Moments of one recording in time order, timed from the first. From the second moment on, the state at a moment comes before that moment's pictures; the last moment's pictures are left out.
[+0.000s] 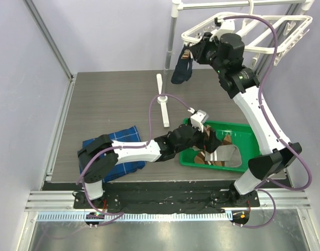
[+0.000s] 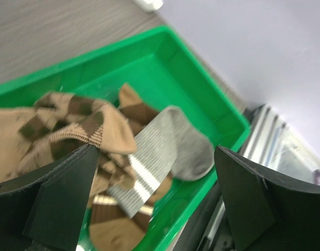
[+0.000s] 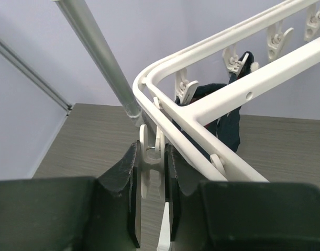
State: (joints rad) left arm -1.15 1.82 1.18 0.46 -0.10 -0.51; right arm 0.40 1.61 1.92 -0.39 0.09 0.29
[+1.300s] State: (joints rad) left arm -0.77 1.78 1.54 0.15 -0.21 -0.23; right arm 0.23 1.54 1.74 -0.17 -0.36 0.37
